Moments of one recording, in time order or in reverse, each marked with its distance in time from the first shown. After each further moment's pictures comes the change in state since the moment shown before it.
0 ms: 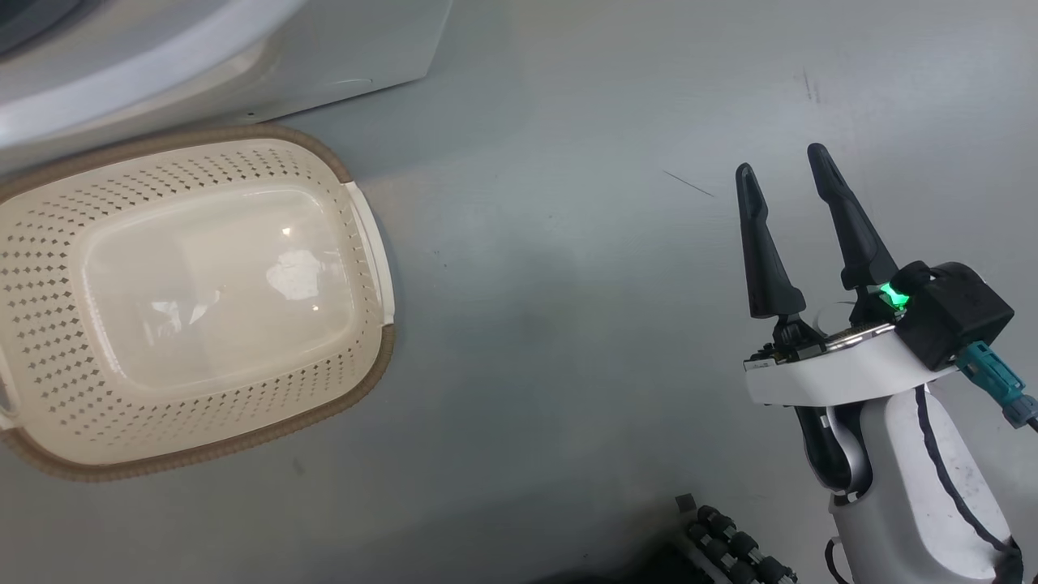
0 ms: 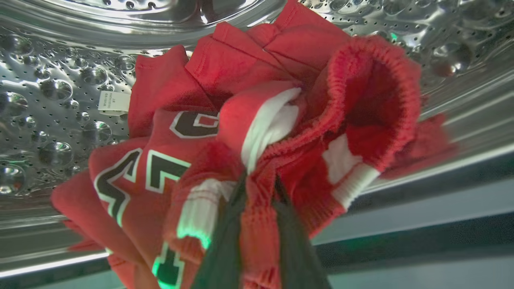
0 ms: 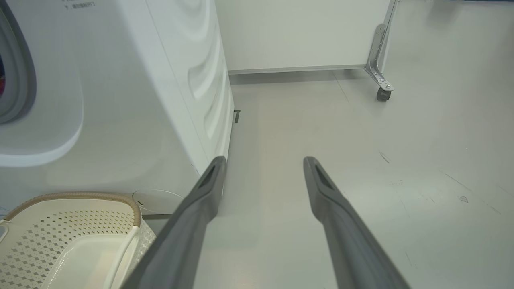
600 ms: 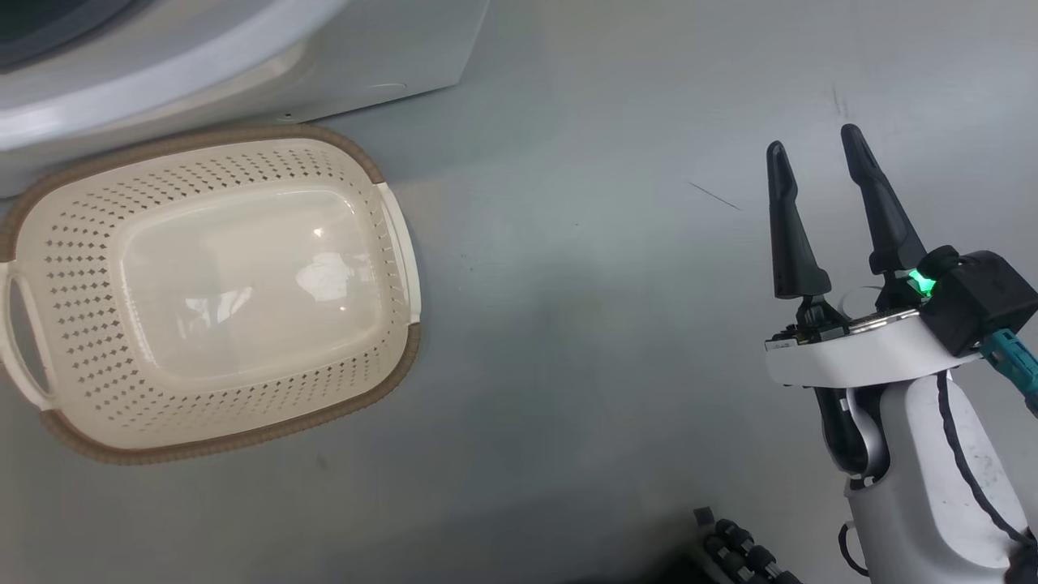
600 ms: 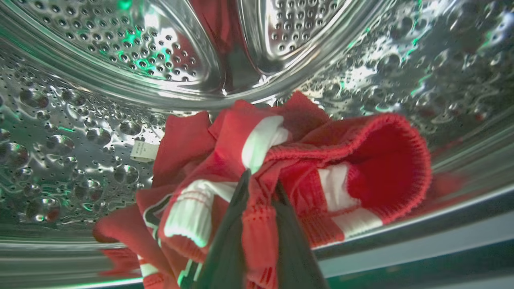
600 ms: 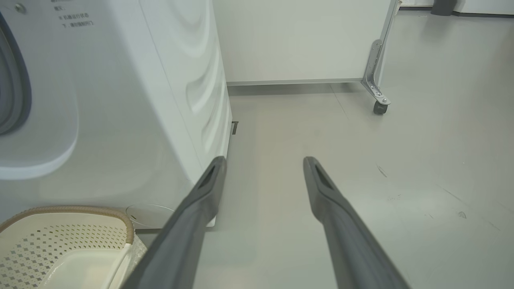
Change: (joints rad) left arm -0.005 -0.042 0.044 -0.009 -0.031 0.000 -0.190; right arm -0.022 0.000 -0.042 0.005 -0.018 -0.010 0.000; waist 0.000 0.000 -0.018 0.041
